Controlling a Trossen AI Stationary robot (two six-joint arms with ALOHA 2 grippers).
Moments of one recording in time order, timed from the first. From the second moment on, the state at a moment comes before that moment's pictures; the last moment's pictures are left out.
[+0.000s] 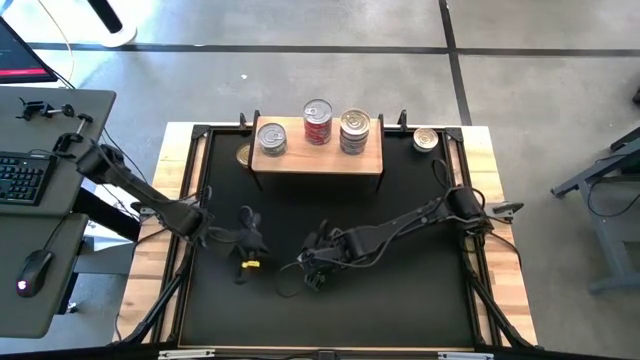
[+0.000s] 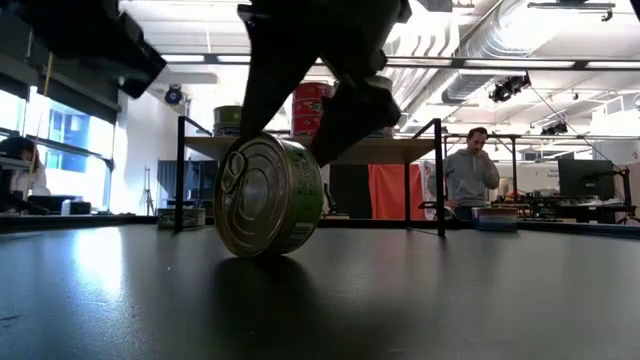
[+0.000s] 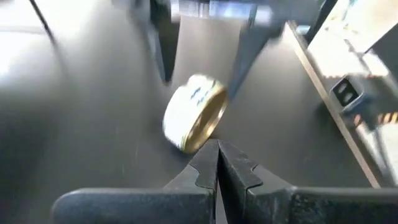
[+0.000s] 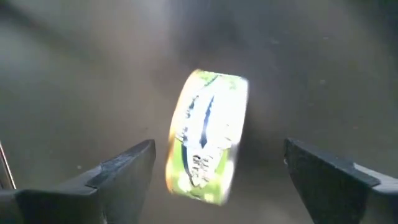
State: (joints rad) left arm -0.53 1.11 0.55 -0.03 -0.33 -0.34; right arm 0.32 2.10 1.69 -0.67 0.18 0.83
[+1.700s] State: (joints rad) left arm -0.57 0.61 0.62 0.34 -0.39 -0.10; right arm -0.11 2.04 2.08 -0.55 0.27 0.85
